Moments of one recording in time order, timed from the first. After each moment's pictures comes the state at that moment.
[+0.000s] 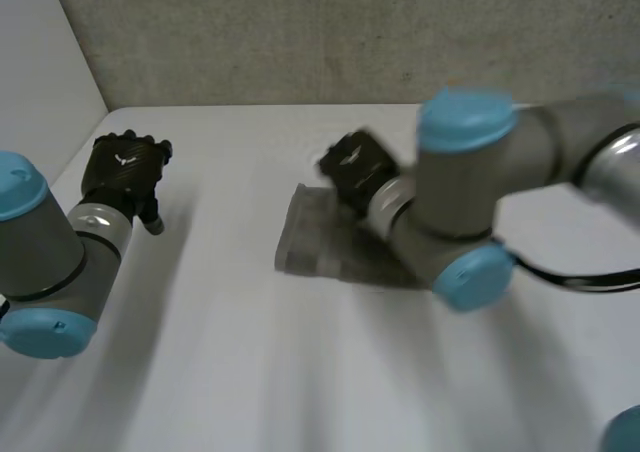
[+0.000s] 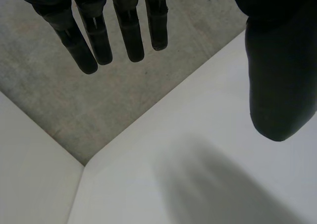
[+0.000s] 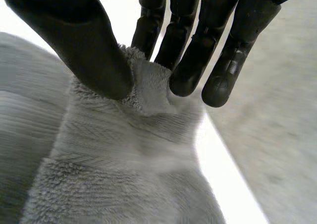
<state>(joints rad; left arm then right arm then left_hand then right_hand) 4.45 -1.96 -1.65 3.53 -1.58 3.54 2.25 -0.74 0.83 0.15 1.49 2.51 0.44 0.46 0.43 0.44 0.41 1.09 1.07 1.09 1.10 0.92</state>
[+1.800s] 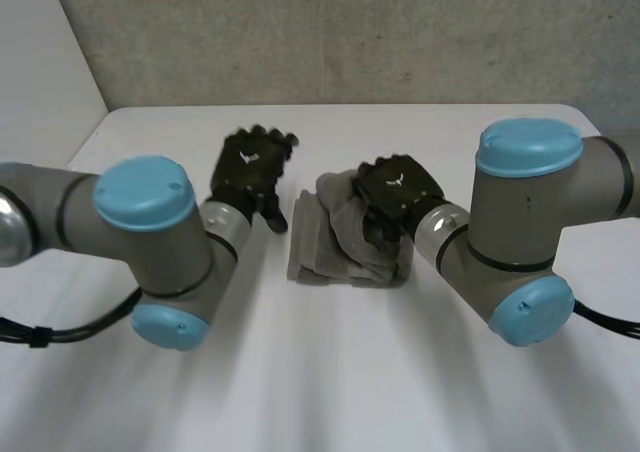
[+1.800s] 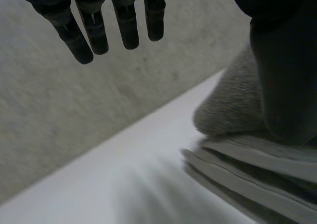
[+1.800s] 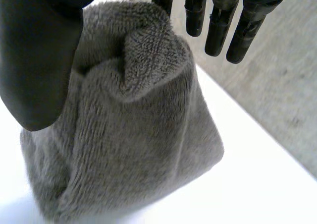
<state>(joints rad) 4.13 -2.21 -1.32 3.48 -1.62 3.31 2.13 -0.93 1.20 0.03 1.44 2.73 0.34 0.32 0.32 0.33 0.30 0.22 0.24 0.23 0.25 0.06</state>
